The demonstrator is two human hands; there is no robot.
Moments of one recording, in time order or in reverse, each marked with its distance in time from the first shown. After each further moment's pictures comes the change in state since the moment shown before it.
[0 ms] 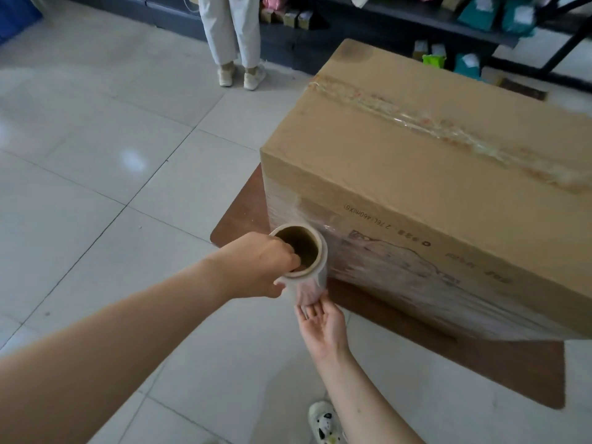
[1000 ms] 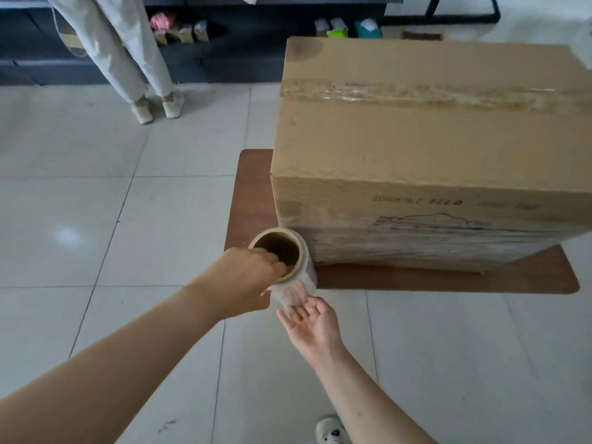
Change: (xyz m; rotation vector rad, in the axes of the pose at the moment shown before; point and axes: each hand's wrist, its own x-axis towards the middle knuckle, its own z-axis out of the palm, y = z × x) left_hand -0.020 -0.100 0.020 0.068 0.091 0.292; right_hand 0.030 0.098 0.060 0.196 0.033 -0.081
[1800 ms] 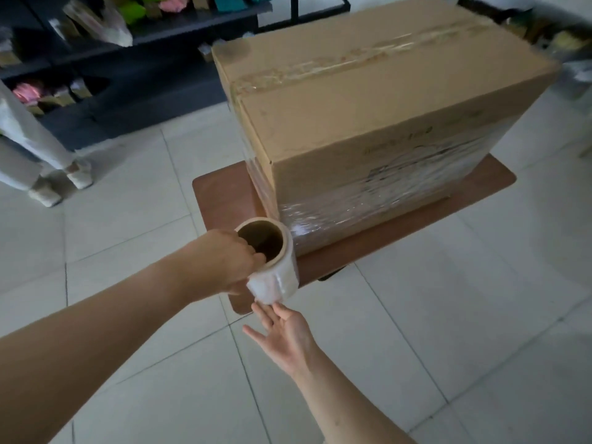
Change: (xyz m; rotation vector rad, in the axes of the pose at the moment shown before) left_hand 0.005 -0.091 -0.018 0.414 -0.107 0.536; right_hand 0.050 0.114 0.054 0.195 -0.117 -0.210
